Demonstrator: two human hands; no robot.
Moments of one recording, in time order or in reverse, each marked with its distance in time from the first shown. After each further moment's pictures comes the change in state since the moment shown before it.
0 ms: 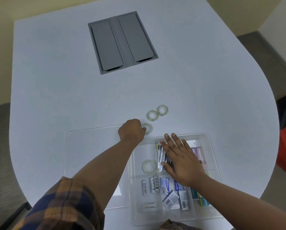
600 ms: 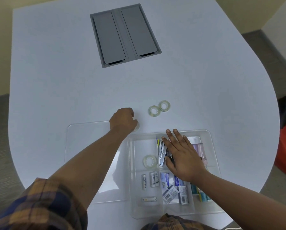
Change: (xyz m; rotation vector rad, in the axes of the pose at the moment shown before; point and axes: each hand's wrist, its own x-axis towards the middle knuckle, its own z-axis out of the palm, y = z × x) left_hand 0.009 -0.028 -0.027 -0.103 0.041 -0.015; right_hand 0.001 -0.001 -0.001 0.033 0.004 -0.001
